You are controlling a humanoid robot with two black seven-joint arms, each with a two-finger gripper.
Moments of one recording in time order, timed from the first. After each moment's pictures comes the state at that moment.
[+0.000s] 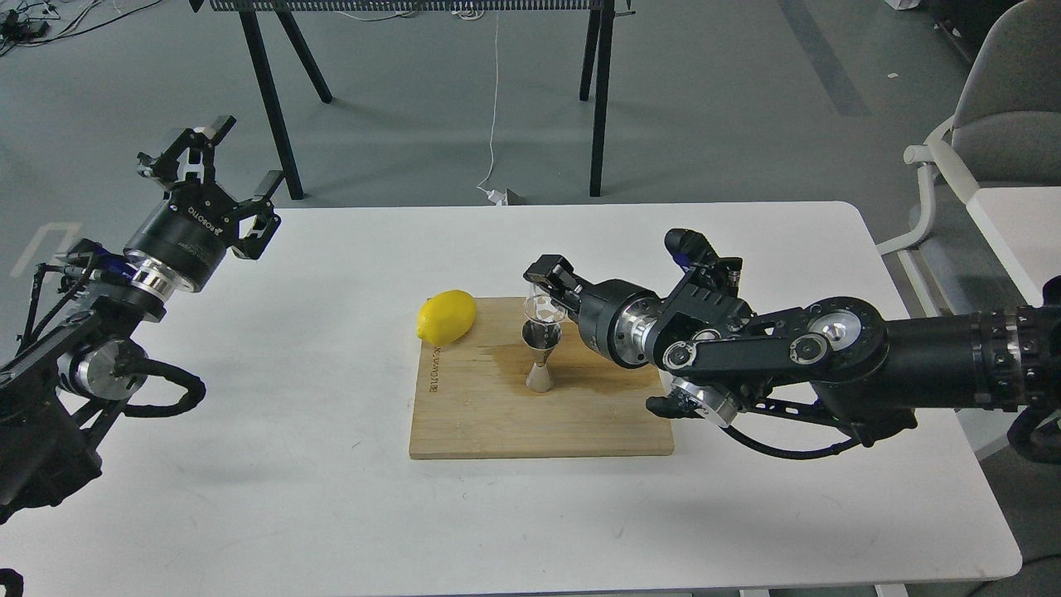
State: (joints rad) left arm -0.58 0.47 -0.86 -0.76 0.36 -0.49 -0.49; right arm 1.29 -0.23 -0.33 1.38 -0.19 -0.49 -0.01
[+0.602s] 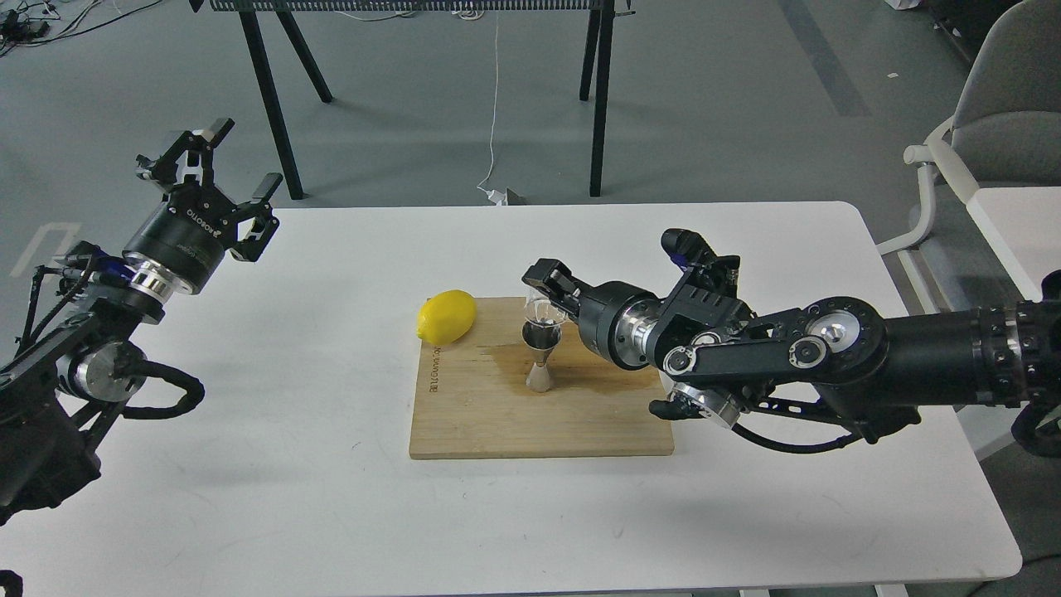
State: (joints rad) left arm -0.58 0.47 -0.86 -0.75 0.36 -0.49 -0.49; right arm 1.31 -0.22 -0.35 1.39 -0.21 -0.49 0.00
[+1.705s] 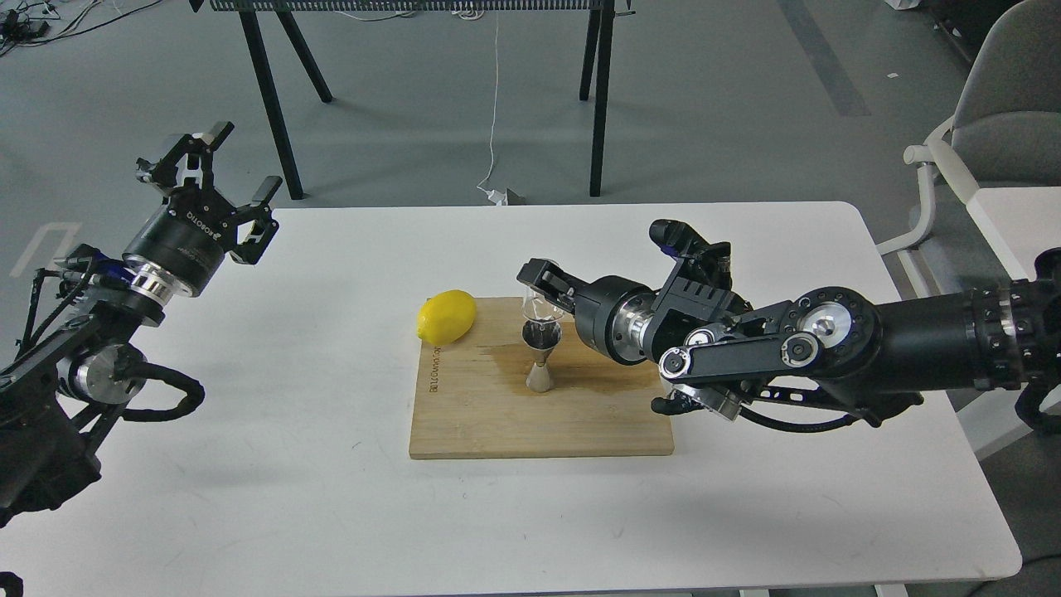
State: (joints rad) left arm -0.57 0.47 -0.86 -0.75 0.36 -0.49 -0.49; right arm 1.38 -0.20 -0.44 1.39 -0.23 -0.49 0.00
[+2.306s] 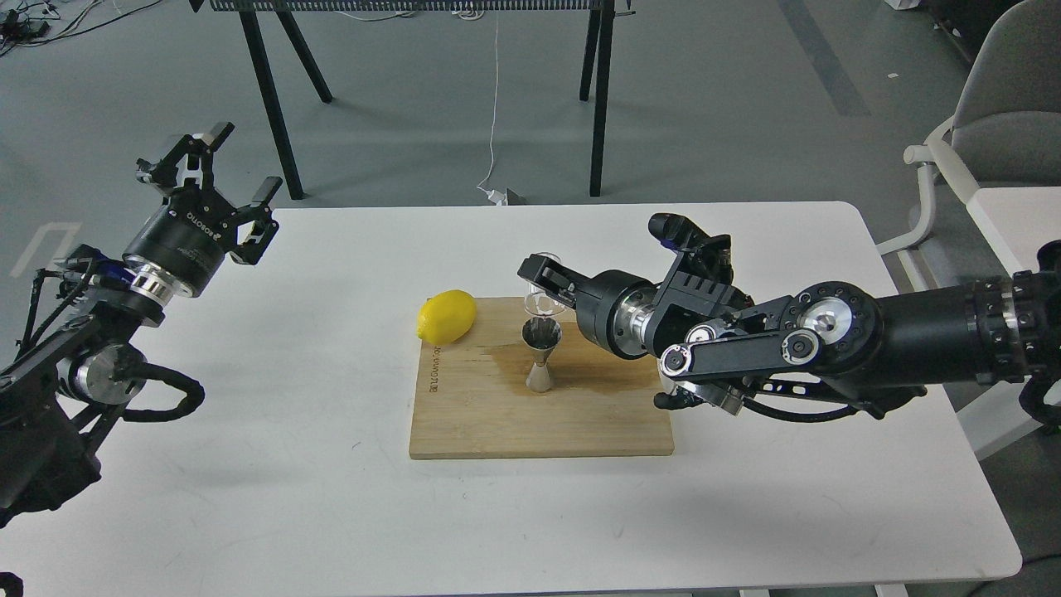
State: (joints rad) left arm -0.57 0.47 -0.86 -0.75 0.36 -0.49 -0.49; right arm 1.41 -0.19 -0.46 1.38 -0.24 -0.49 0.00
